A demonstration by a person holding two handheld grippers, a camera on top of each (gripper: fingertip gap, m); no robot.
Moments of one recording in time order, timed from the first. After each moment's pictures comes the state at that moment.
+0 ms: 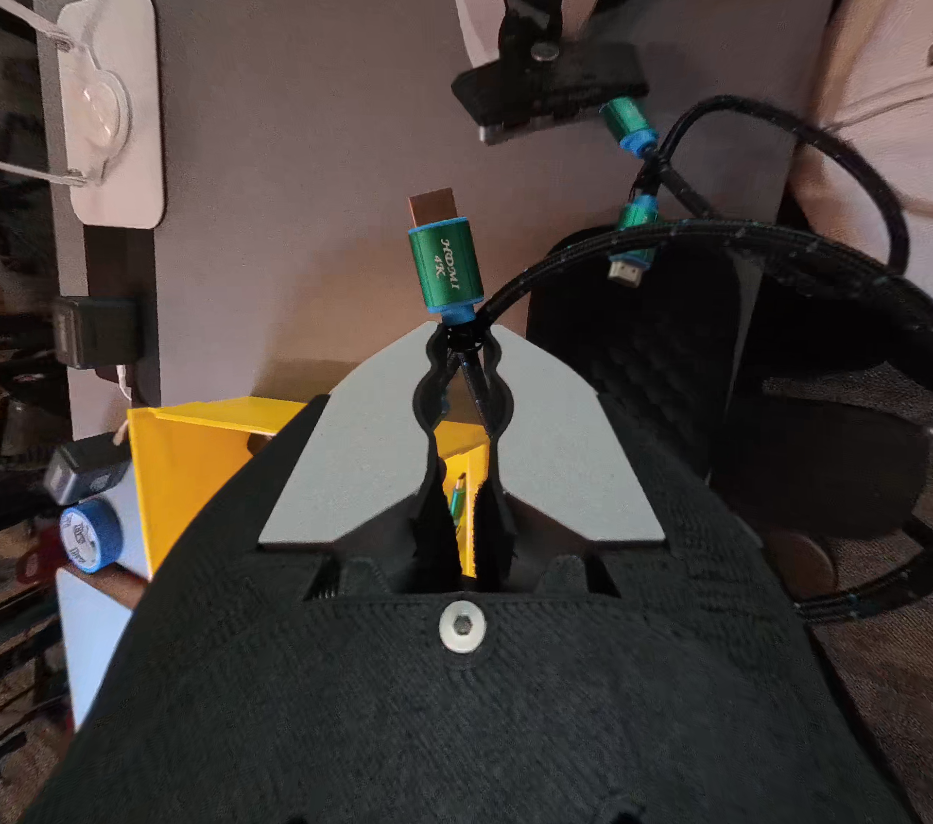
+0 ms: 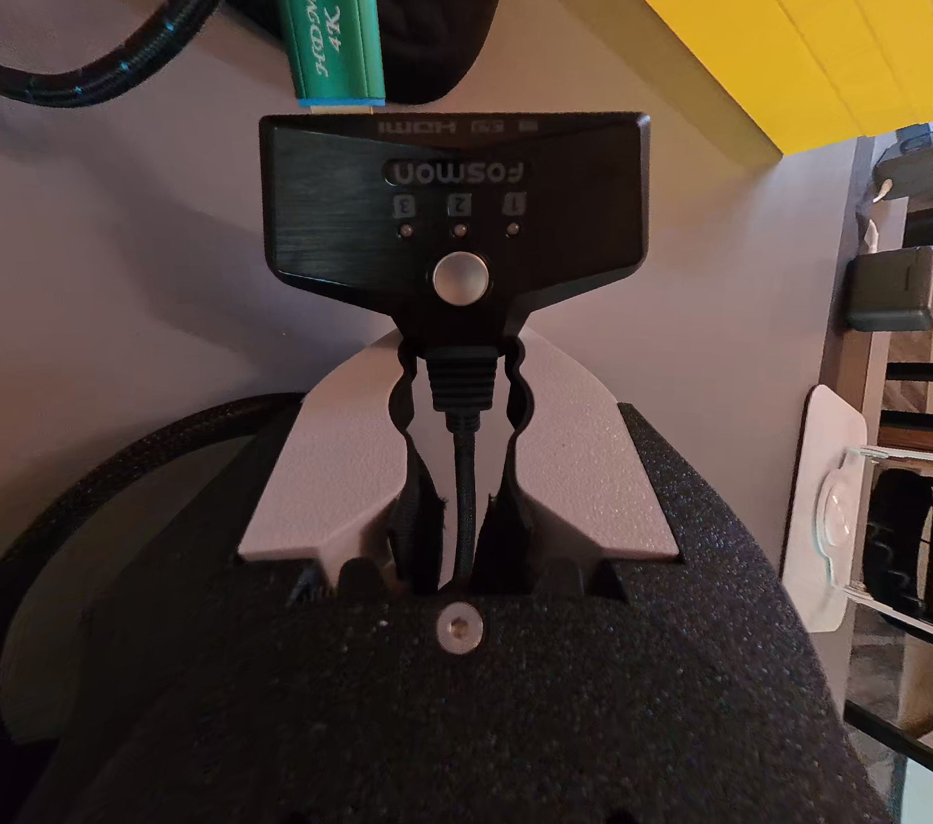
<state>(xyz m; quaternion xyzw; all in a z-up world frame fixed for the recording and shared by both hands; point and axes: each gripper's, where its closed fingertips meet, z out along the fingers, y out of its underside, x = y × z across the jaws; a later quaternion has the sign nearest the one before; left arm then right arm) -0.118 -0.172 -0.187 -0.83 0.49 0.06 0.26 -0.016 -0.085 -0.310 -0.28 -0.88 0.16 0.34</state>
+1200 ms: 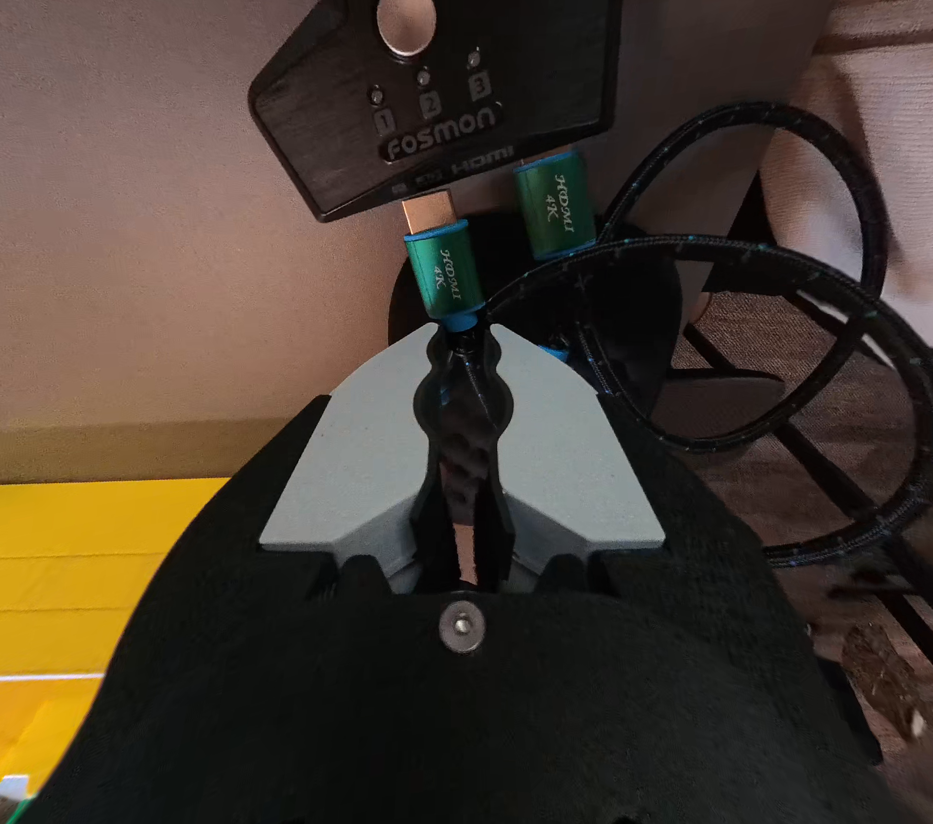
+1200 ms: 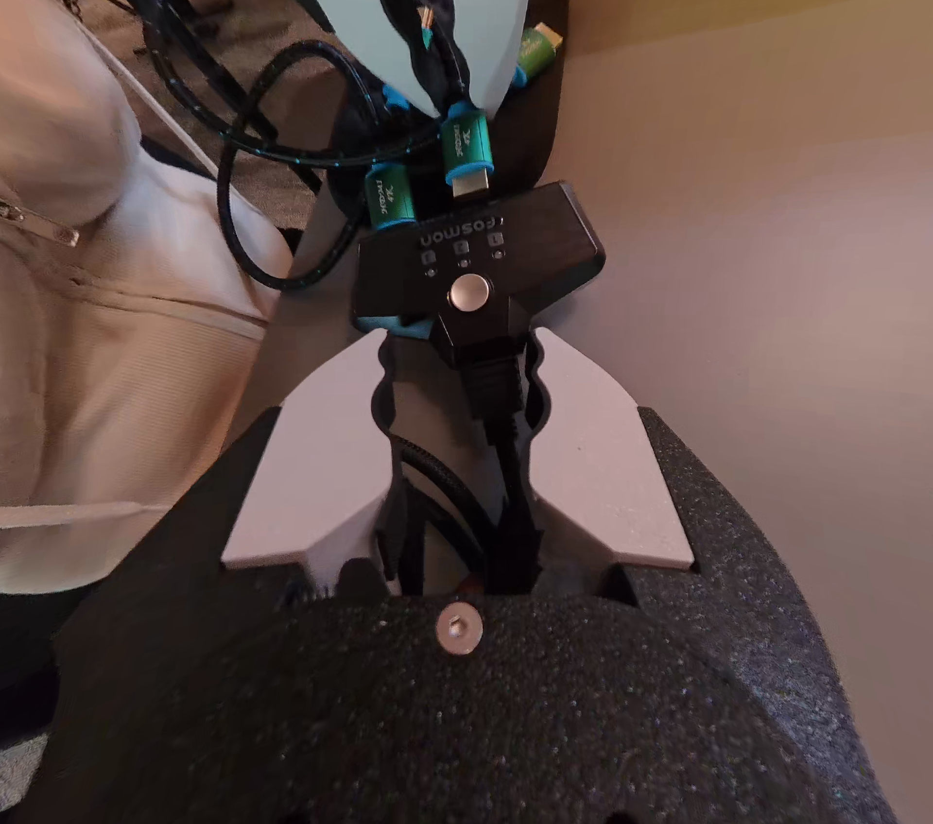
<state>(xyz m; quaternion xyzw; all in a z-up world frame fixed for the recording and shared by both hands) -0.086 -0.188 -0.311 -0.87 0.49 0.00 -0.01 -0.011 -0.125 -0.308 -0.43 -0.77 0.45 0.07</state>
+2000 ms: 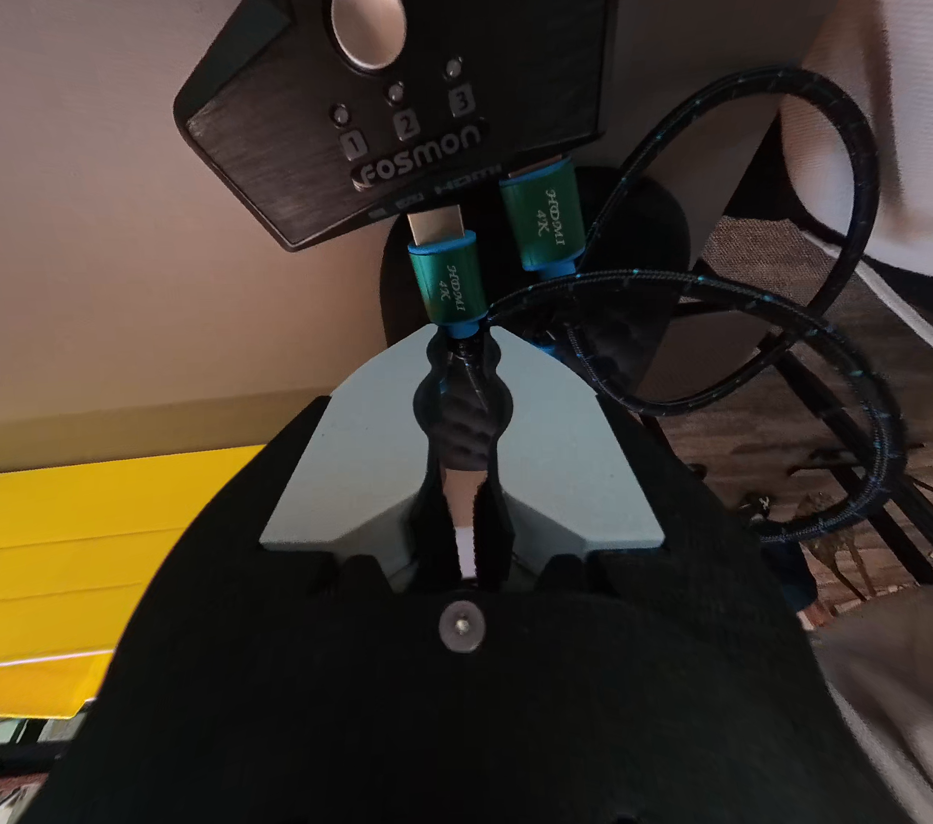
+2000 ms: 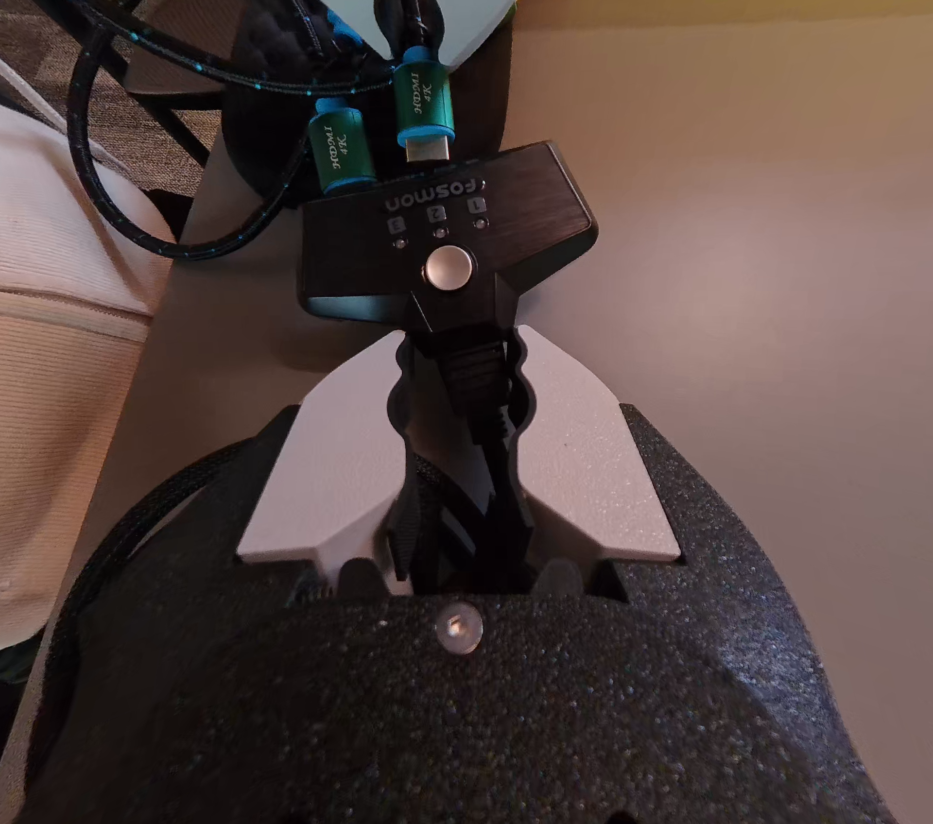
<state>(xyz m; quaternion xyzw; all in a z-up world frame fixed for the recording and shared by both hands) -0.096 -0.194 -0.311 -0.85 0.50 0.02 -0.13 -0.026 -0.123 -0.327 -0.44 -0.80 0.37 0.17</state>
